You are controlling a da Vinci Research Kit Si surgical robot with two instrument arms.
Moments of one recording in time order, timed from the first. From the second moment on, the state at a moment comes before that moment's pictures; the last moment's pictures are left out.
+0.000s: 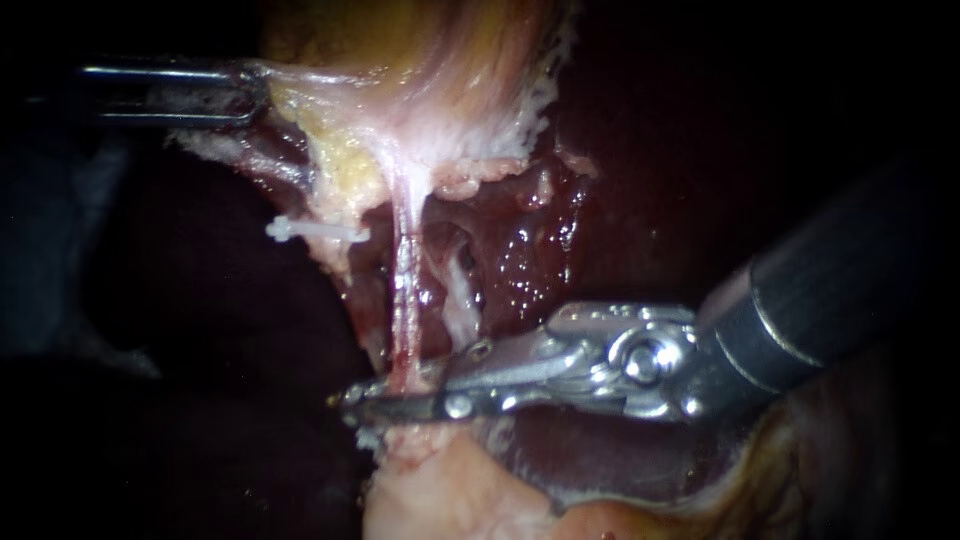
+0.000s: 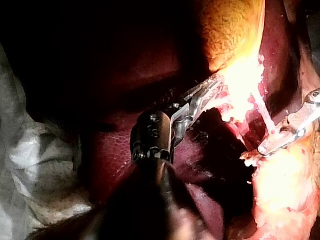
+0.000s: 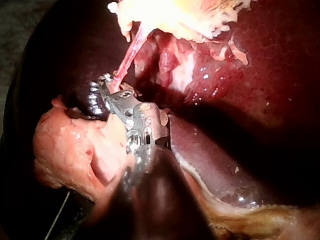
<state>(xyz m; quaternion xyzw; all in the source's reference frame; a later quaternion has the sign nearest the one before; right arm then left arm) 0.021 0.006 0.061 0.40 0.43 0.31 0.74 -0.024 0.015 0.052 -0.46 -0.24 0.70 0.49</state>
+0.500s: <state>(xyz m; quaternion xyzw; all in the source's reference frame) 0.021 0.006 0.064 0.39 0.49 0.29 0.73 -0.024 0.015 0.052 -0.46 -0.24 0.70 0.49</state>
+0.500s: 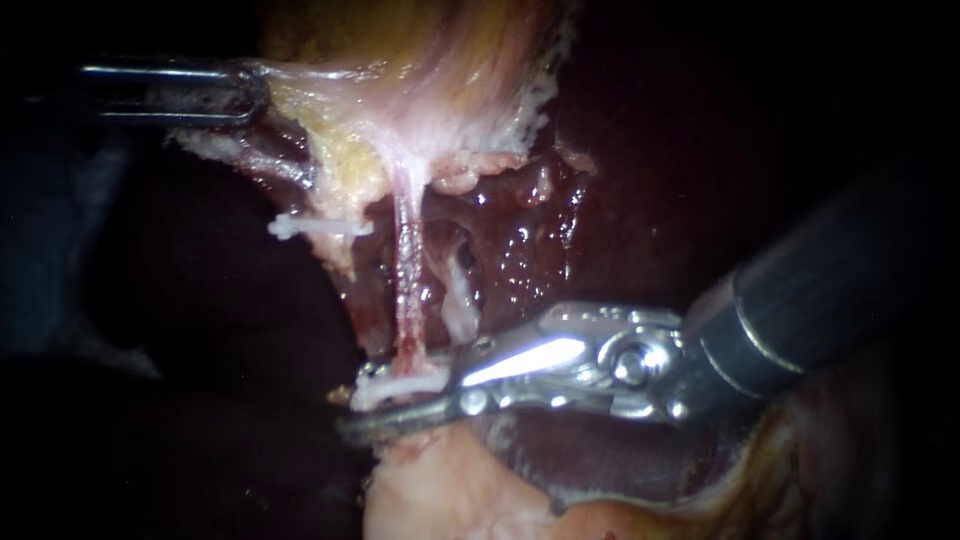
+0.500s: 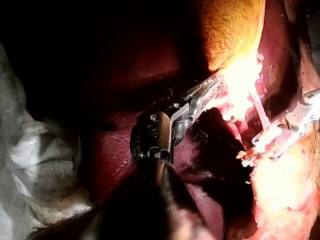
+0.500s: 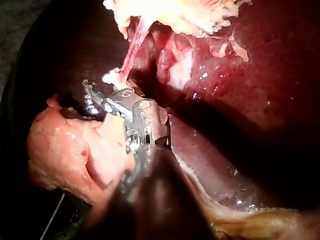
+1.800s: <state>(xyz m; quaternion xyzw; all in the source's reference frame) 0.005 0.010 0.062 0.19 0.52 0.09 0.83 -0.024 0.014 0.052 -0.46 -0.24 0.70 0.49</state>
